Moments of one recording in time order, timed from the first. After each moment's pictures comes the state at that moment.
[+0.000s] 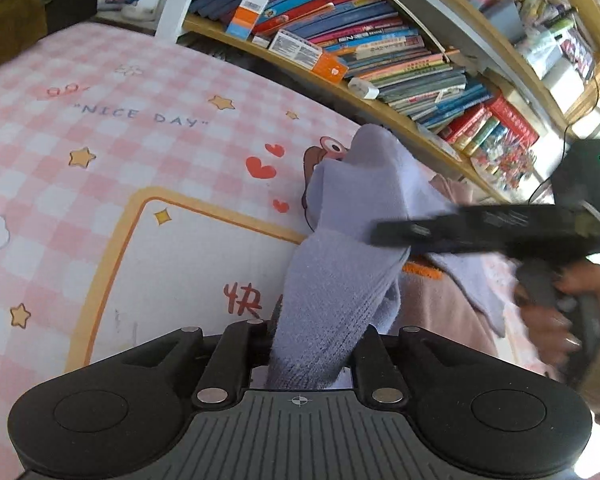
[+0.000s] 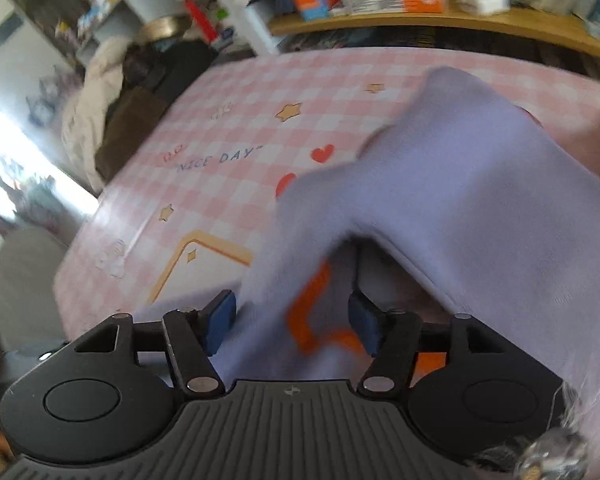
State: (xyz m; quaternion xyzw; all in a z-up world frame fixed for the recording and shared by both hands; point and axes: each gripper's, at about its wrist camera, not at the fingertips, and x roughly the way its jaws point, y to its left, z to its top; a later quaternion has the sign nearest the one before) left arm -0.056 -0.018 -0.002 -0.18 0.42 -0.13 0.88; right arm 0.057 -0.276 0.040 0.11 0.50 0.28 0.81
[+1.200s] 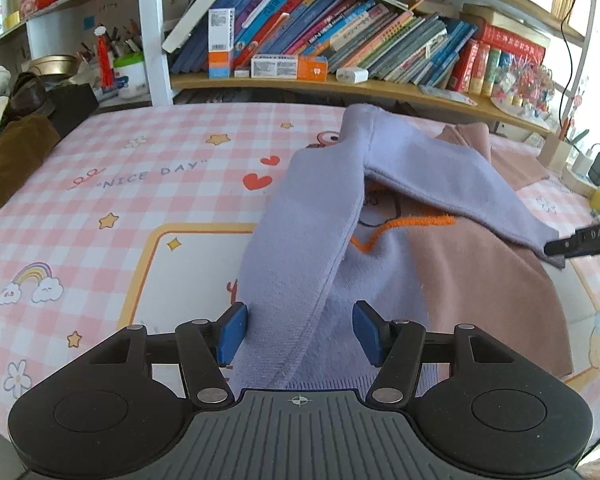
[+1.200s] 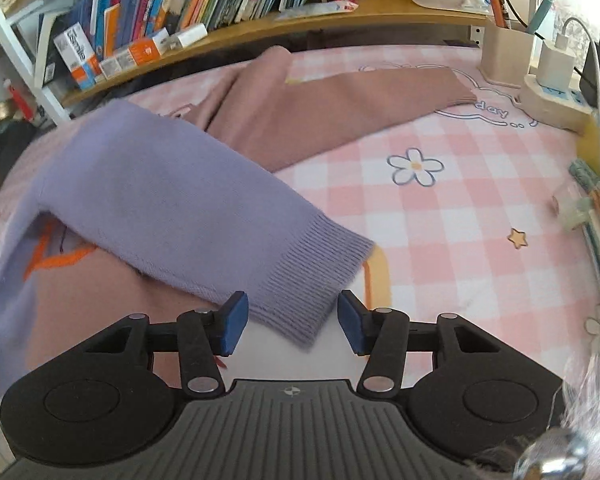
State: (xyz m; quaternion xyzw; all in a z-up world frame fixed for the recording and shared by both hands) left arm -0.098 -0.086 0.018 0.00 0.40 -0.07 0.91; right arm -0.012 -0.476 0.002 0.12 0.46 0.04 0.88
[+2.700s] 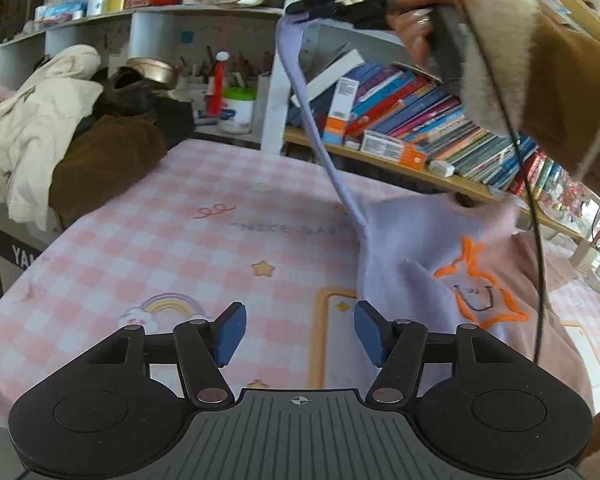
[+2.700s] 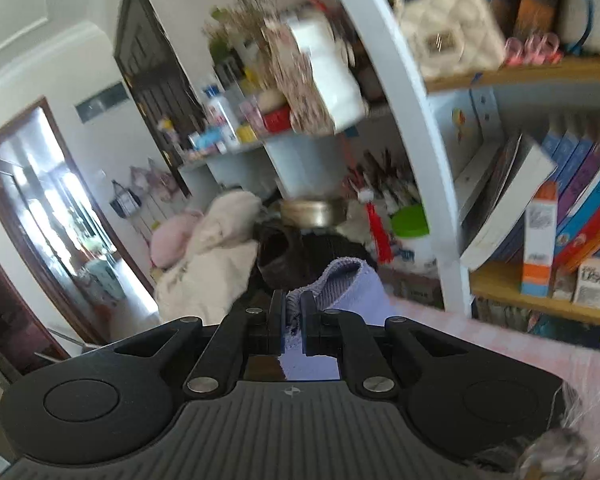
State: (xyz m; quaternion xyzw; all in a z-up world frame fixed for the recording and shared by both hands) left arm -0.106 0.090 0.039 -0.10 0.32 -0.03 0.94; right arm 0.203 -0.003 0.187 0.12 0.29 0.39 0.87
